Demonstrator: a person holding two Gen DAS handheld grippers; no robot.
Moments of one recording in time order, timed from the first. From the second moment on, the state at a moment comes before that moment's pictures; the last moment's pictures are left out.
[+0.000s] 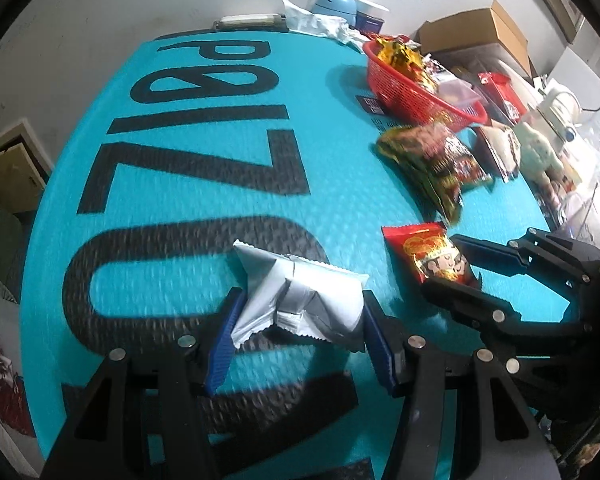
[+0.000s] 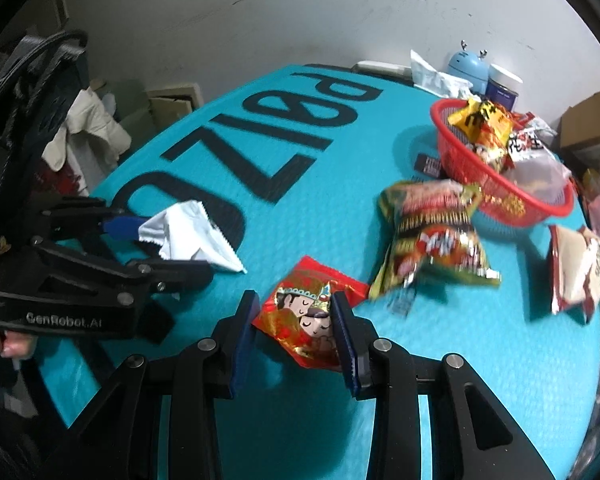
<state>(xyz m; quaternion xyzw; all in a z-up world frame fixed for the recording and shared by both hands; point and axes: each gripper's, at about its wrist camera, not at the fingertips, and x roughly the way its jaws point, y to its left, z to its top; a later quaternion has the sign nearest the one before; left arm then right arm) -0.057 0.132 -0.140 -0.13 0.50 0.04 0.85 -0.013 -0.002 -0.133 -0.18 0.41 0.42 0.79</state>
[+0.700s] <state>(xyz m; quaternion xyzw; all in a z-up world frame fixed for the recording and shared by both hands) -0.058 0.112 -0.146 -0.09 0.51 0.04 0.86 -0.014 -0.010 -0.139 -0.14 0.44 0.41 0.79</state>
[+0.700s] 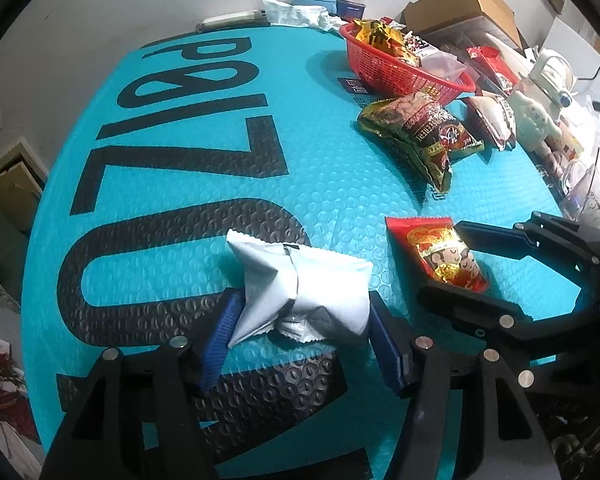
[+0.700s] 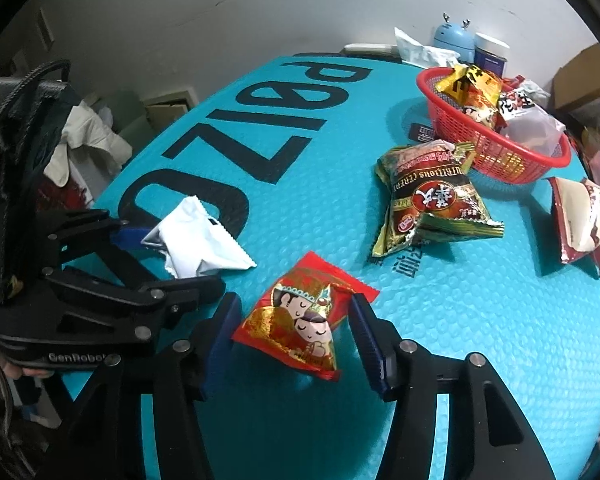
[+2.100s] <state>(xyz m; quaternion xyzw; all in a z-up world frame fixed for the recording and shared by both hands) -0.073 0.047 -0.107 -0.08 0.46 -0.03 0.89 -0.044 -0.095 -0.111 -0.06 0.41 0.37 0.83</state>
